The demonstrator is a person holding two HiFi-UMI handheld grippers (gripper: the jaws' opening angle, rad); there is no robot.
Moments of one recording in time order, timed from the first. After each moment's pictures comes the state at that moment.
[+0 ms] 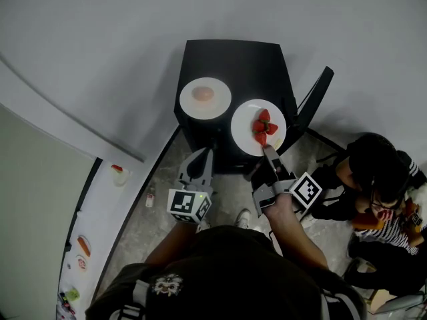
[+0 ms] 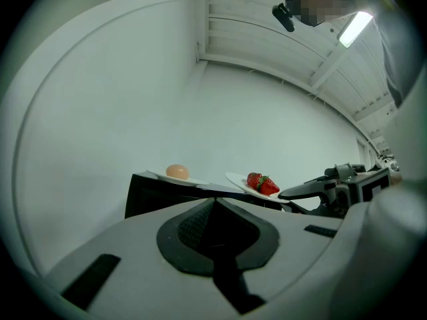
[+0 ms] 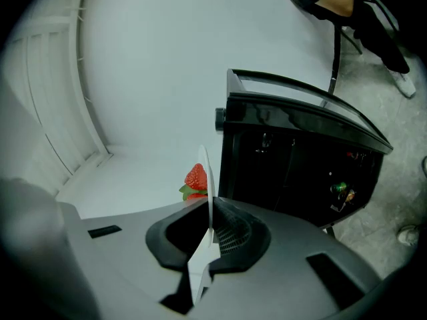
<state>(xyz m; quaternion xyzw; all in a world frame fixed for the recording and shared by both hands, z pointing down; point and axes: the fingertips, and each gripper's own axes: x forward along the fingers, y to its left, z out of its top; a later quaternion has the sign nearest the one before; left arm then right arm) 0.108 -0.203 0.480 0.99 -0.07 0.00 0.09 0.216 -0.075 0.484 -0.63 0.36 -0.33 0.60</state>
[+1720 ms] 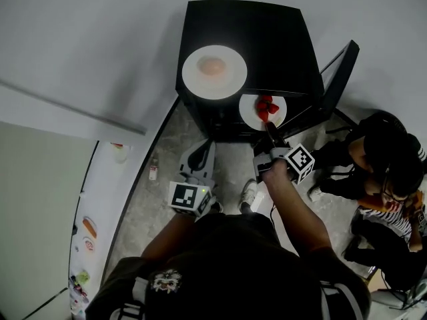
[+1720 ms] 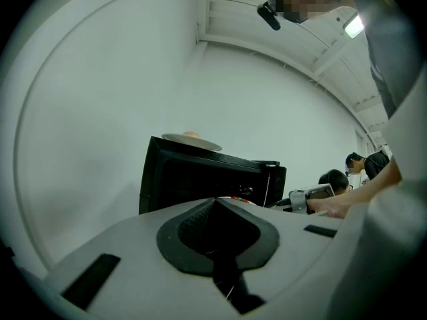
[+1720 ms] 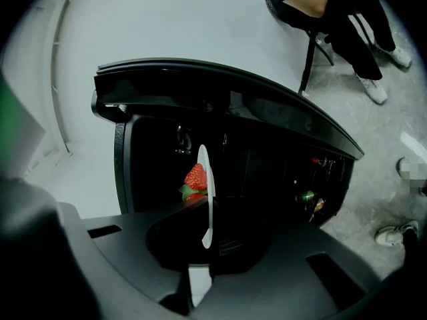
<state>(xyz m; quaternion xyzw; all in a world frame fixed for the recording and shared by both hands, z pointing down) 0.087 -0.185 0.461 0.99 -0.05 0.06 0.09 0.249 -0.069 0.555 -0.69 0.25 -0.37 0.57</state>
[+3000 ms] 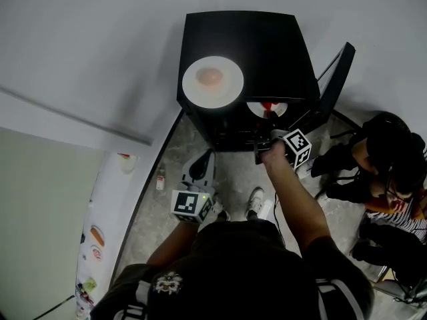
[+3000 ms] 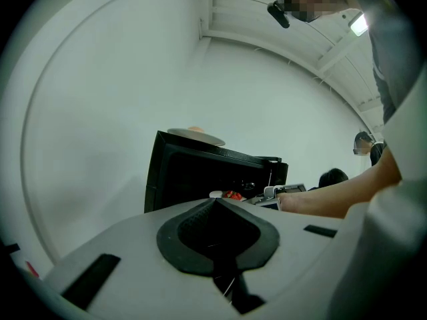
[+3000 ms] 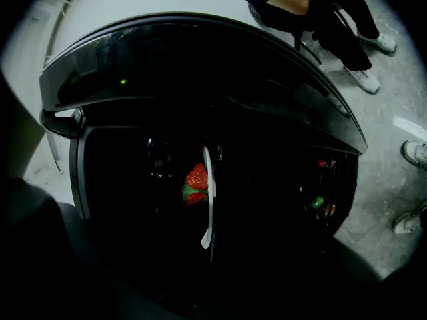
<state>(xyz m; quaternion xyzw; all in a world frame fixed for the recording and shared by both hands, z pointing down) 0.079 -0.185 0.473 0.99 -0.06 0.08 0.11 0.312 -0.088 0.576 -0.69 0.19 -0.35 0.61</state>
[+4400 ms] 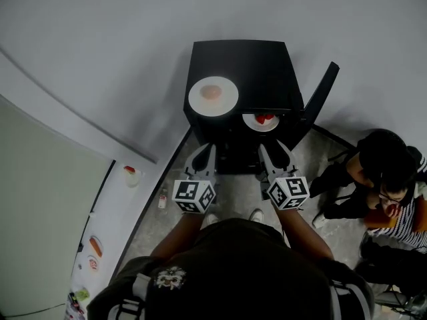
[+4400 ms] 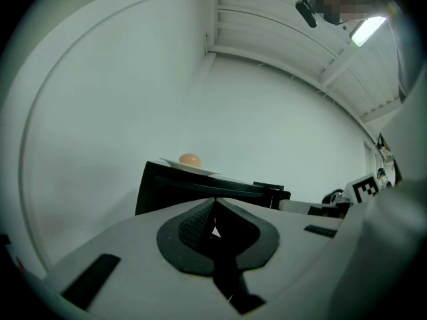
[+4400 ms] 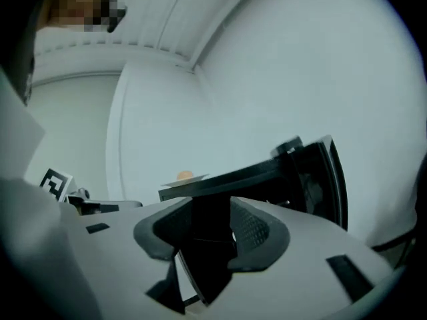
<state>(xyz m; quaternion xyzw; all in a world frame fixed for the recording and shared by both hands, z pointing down) 0.095 -0.182 0.411 0.99 -0.08 0.02 0.13 0.196 -0.051 0.415 -0.85 0.51 -0.06 0.12</state>
